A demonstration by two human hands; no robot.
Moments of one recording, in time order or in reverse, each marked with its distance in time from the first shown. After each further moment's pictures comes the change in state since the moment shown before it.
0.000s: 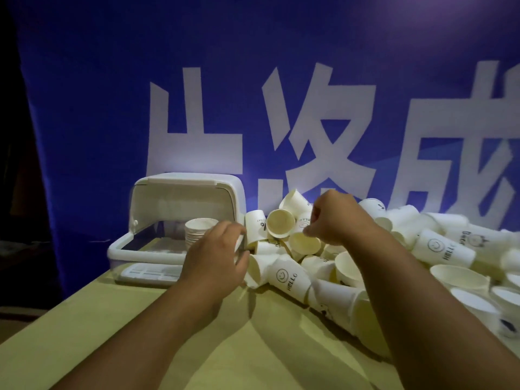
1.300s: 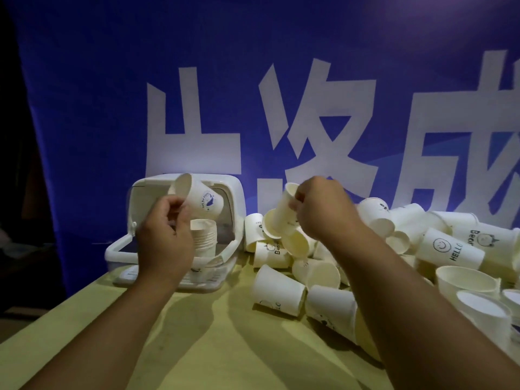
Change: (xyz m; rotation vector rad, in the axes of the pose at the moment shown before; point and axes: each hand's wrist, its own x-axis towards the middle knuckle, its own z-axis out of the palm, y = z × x) left_hand 0.009 -0.022 -0.031 -0.389 0.582 -0.179; right_hand -0.008 -0.022 -0.005 0.124 0.165 -0.052
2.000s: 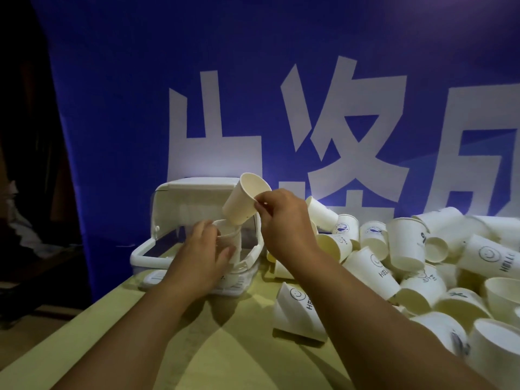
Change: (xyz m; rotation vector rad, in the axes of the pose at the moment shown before) left_hand 0.007 -0.055 0.008 0.359 -0.619 -0.069; right_hand -0.006 -0.062 0.074 0.403 0.083 -0.248
